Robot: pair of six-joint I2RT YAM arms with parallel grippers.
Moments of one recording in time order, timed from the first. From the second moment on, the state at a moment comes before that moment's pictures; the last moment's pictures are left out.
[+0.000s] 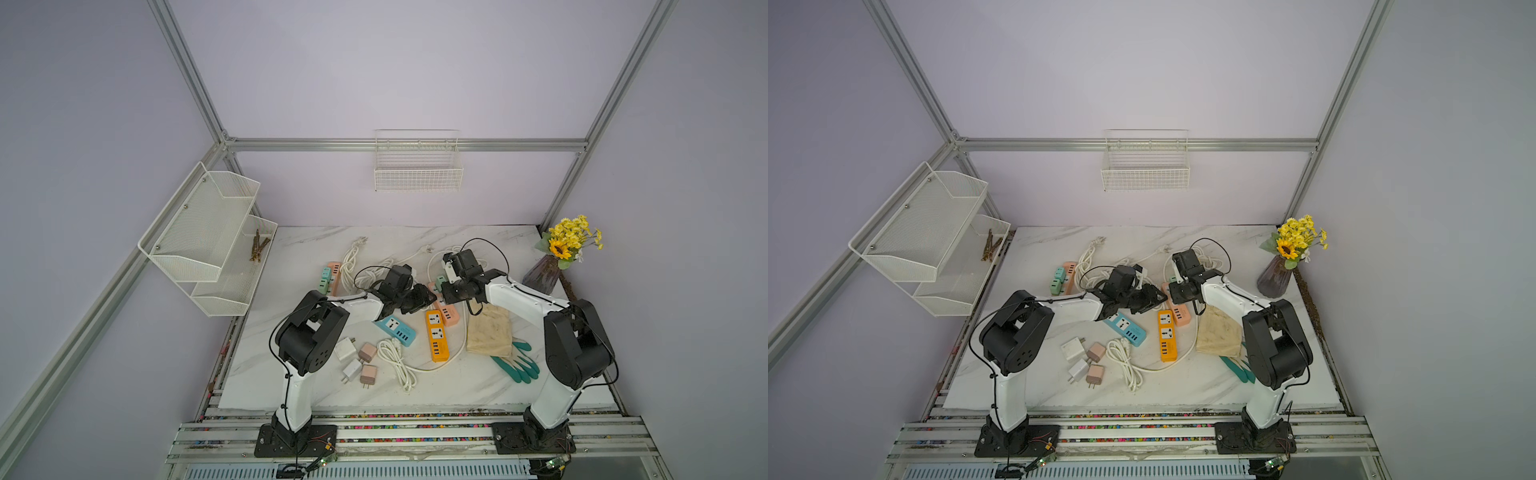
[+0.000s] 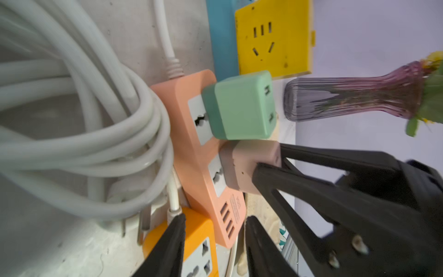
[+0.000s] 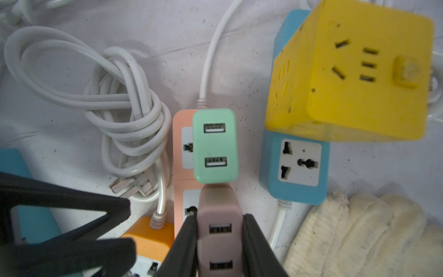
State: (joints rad) left arm -0.64 2.03 1.28 0.08 0.37 -0.95; right arm 0.41 1.76 1.22 -0.46 0.02 0.13
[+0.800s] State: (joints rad) left arm -0.66 2.20 1.54 -0.17 0.33 -1.00; right arm 0.41 1.78 1.22 -0.44 -0.01 0.13
